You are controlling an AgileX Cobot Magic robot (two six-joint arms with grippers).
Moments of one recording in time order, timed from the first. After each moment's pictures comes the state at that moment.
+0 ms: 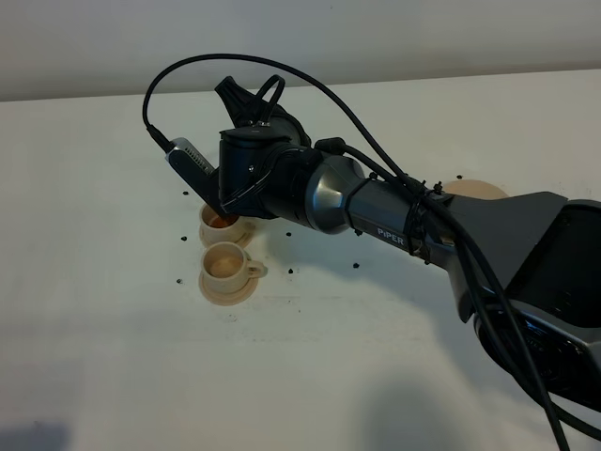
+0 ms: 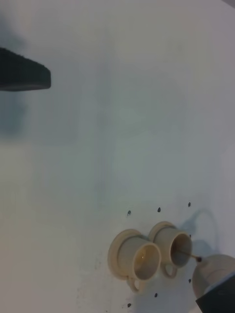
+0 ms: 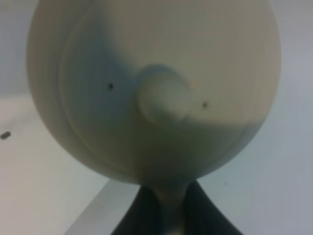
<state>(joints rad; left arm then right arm) -0.02 0.00 -0.51 0.11 1.04 -0.09 0.91 2.38 -1.98 -1.02 0.87 -0.80</state>
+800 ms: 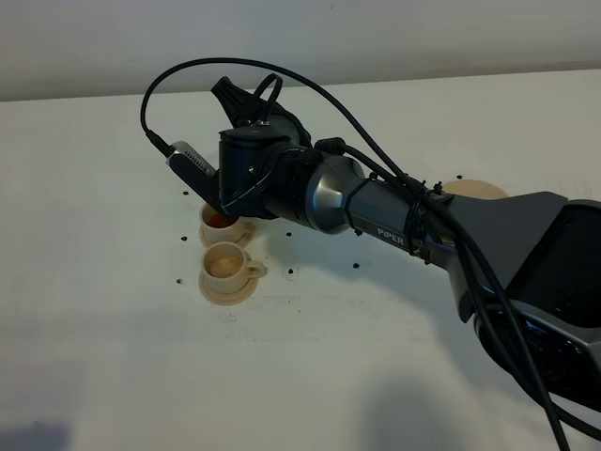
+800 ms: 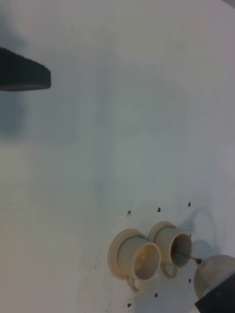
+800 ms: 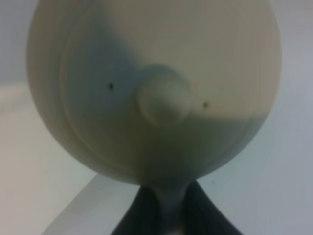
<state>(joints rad) -0.02 0.00 -0.51 0.11 1.04 -0.09 0.91 2.38 -1.98 -1.04 0.86 -0.85</state>
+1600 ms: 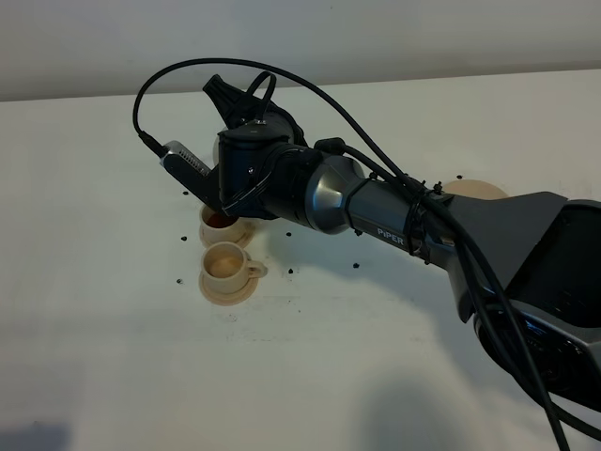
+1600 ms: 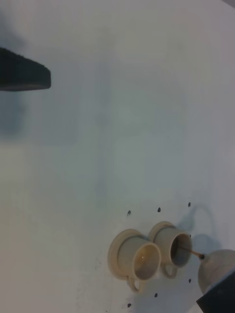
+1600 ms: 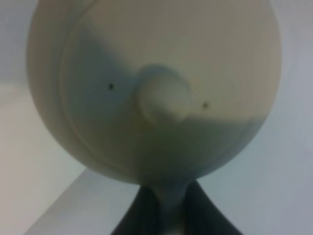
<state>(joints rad) -0.02 0.00 -0.51 0.11 1.04 -0.09 0.91 2.38 -1.98 -1.07 0.82 -0.85</state>
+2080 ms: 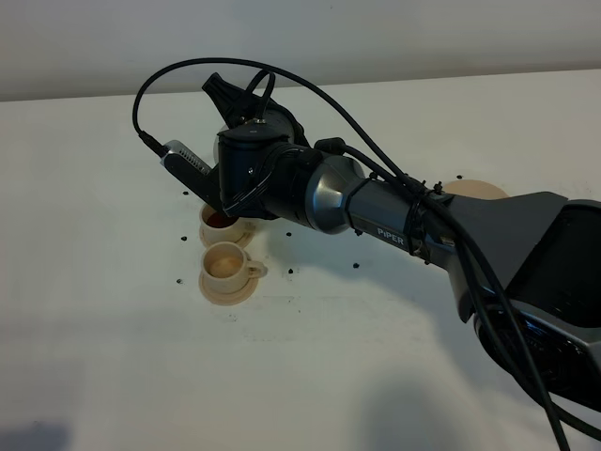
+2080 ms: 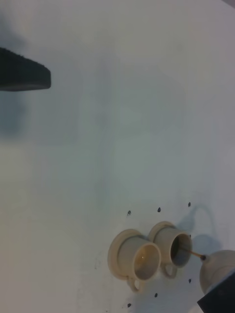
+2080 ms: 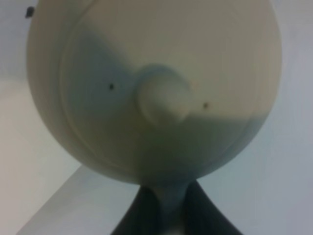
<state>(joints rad) -0.02 0.00 -0.51 0.11 1.04 -0.09 0.91 2.38 -1.98 -1.09 0.82 -0.85</state>
